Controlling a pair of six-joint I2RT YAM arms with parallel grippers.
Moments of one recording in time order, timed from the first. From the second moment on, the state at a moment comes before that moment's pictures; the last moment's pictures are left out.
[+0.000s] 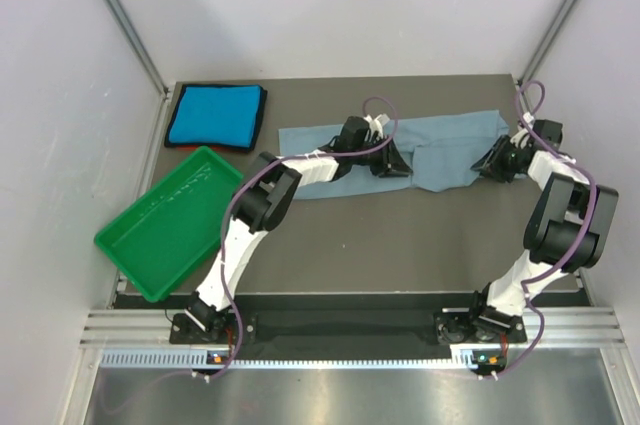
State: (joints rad) left arm -0.66 2.45 1.74 0.27 0.69 -0.94; right arm -0.36 1.72 1.07 -0.32 -0.48 0.28
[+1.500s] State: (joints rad) left arm -0.72 2.53 1.86 0.27 0.64 -1.03; right arm -0.36 1.74 1.12 -0.42 -0.47 0.31
